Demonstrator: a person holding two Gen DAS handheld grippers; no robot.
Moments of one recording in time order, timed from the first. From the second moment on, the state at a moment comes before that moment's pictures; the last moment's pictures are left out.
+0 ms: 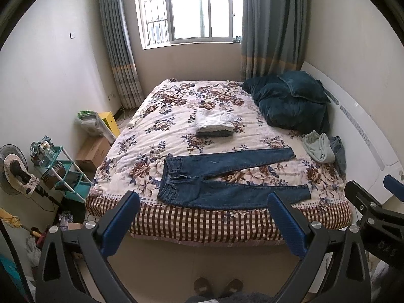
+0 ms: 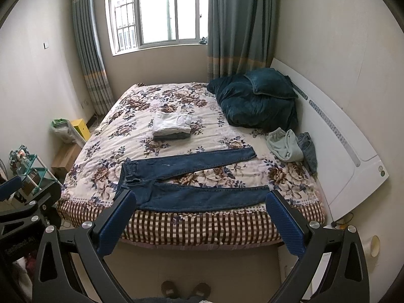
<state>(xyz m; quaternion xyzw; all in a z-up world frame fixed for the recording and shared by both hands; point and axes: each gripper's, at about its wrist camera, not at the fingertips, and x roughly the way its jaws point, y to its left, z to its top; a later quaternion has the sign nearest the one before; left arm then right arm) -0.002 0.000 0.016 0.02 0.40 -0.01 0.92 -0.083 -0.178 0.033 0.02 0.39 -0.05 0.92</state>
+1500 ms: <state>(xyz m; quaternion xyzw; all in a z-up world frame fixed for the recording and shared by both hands) -0.006 0.002 0.020 0.02 0.40 -0.01 0.92 -0.083 -0.179 0.033 0.03 0.38 -0.05 0.92</state>
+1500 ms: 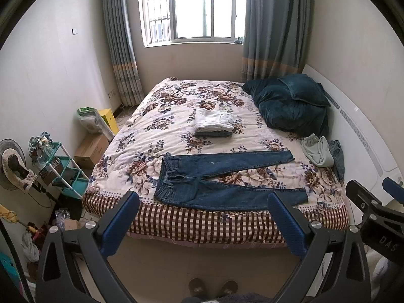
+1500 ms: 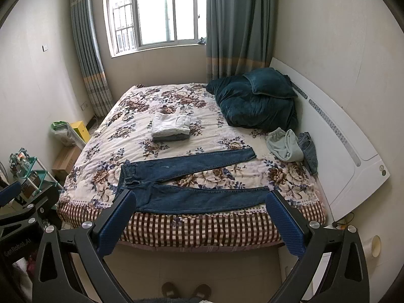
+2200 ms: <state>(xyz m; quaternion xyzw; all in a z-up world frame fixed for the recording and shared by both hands) 0.084 -0.023 -0.043 0.00 0.42 0.07 0.91 -0.020 -0.176 -0.011 0.05 0.40 -0.05 0.91</state>
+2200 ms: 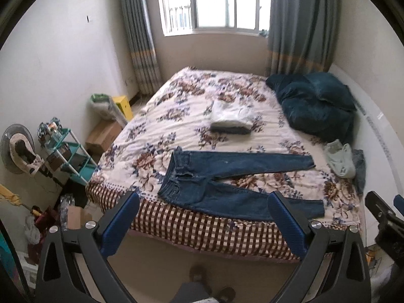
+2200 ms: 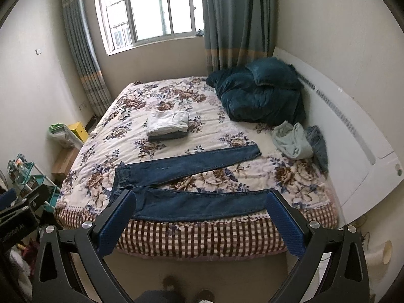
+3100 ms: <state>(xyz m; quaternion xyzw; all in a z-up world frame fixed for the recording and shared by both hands) 0.531 0.034 -0.370 0.04 0.62 0.08 0.78 0.493 -0.185 -0.360 0.03 0.62 -0.09 0.78</state>
